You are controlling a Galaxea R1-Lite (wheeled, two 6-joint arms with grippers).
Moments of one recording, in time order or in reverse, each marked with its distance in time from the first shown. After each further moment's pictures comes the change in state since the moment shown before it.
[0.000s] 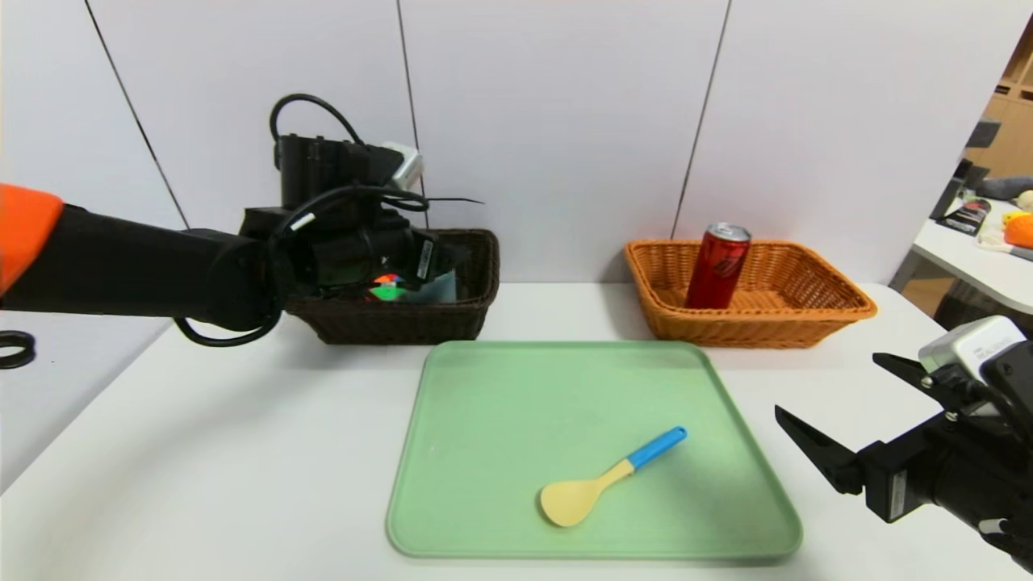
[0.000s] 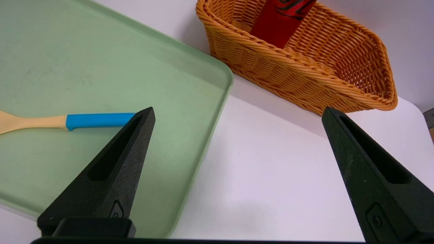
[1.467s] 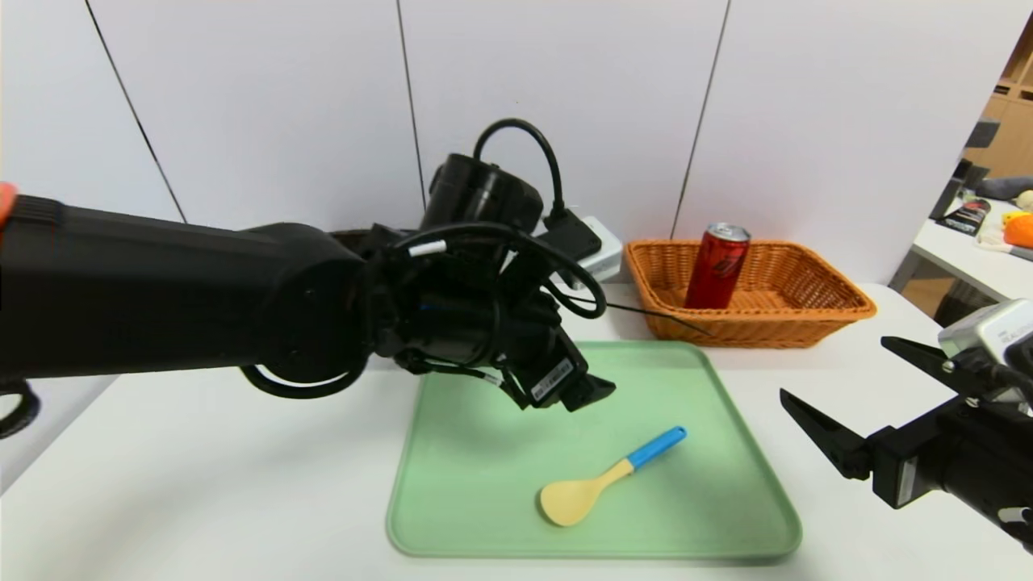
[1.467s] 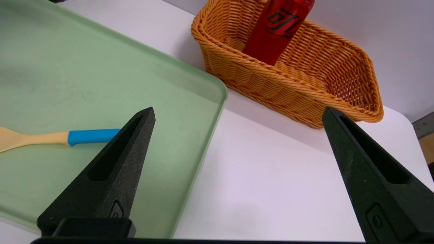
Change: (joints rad) left arm -0.398 -0.027 -0.112 0.433 -0.098 0.229; right arm 0.000 -0.022 -0.026 -0.002 -0.002 -0.010
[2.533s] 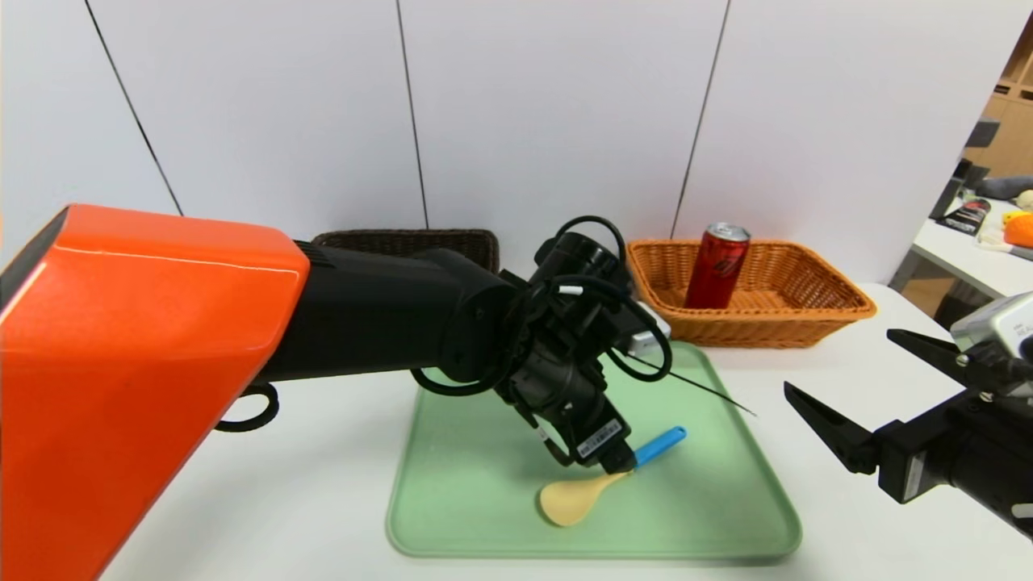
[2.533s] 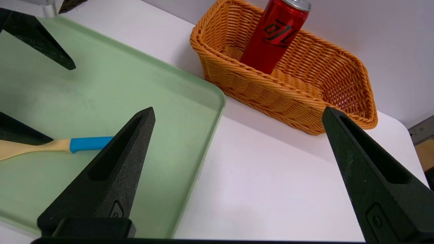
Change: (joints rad) left arm -0.068 0.255 -0.280 0.346 0.033 -0.099; right arm 0.001 -0.015 -0.013 0.005 0.003 -0.007
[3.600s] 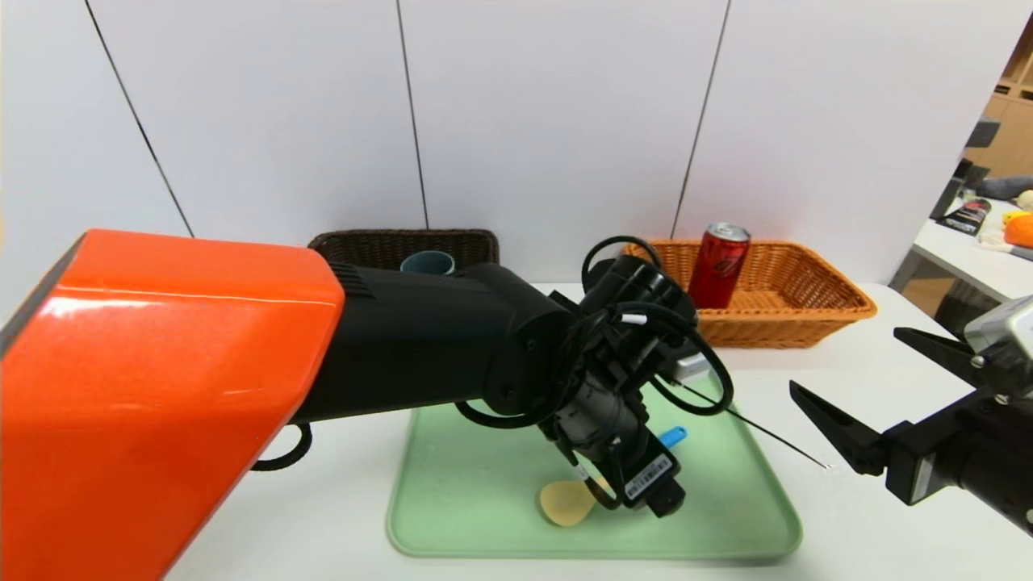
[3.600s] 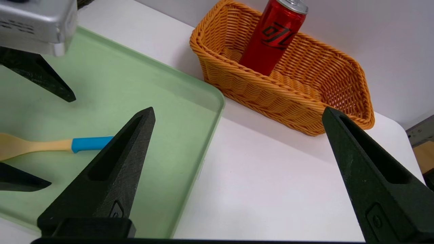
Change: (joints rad) left arm -0.103 0.029 -0.064 0.080 0.025 -0.147; right arm 0.002 -0.021 0.004 0.001 -0.002 -0.001
